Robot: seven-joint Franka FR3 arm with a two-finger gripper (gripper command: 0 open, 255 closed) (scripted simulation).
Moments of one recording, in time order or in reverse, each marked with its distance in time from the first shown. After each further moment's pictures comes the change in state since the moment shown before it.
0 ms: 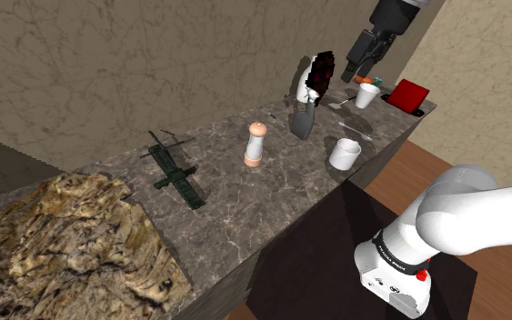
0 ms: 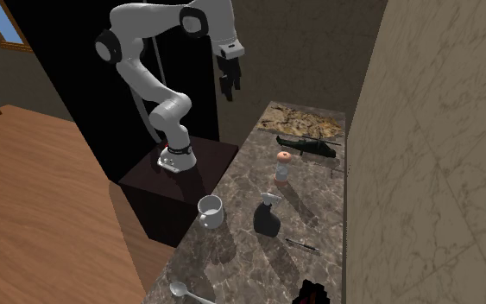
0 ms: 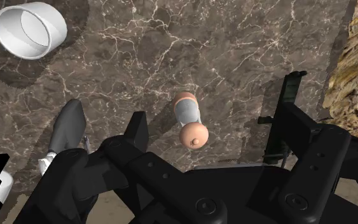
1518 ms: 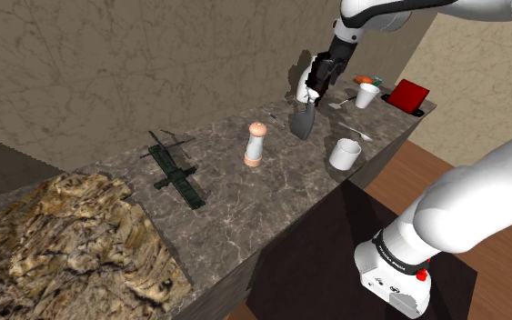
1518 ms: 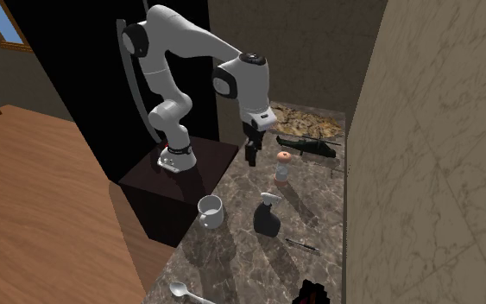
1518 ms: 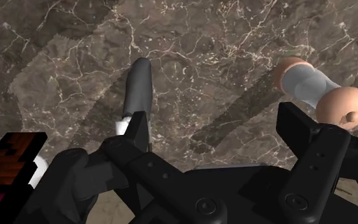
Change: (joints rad) arm -0.056 0.609 -0.251 0.177 -0.073 0.382 -0.337
